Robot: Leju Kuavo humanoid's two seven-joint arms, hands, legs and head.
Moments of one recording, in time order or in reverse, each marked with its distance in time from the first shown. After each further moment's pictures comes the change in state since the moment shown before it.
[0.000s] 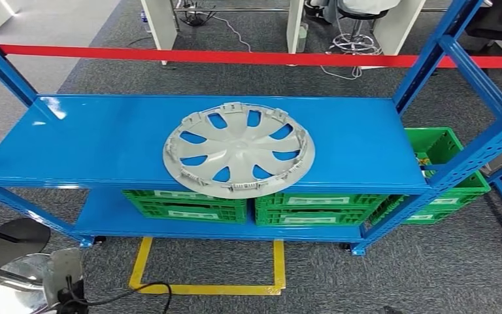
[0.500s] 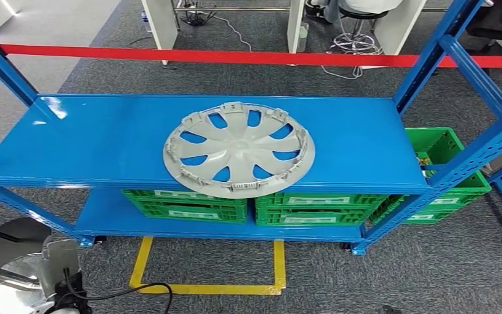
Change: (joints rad) left arm 0.065 0.040 -0.227 -0.164 0.098 0.117 0.054; right arm -0.007 0.003 -0.009 0.010 0.039 -0.018 0.003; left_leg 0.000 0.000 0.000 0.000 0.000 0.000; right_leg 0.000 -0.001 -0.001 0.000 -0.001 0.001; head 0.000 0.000
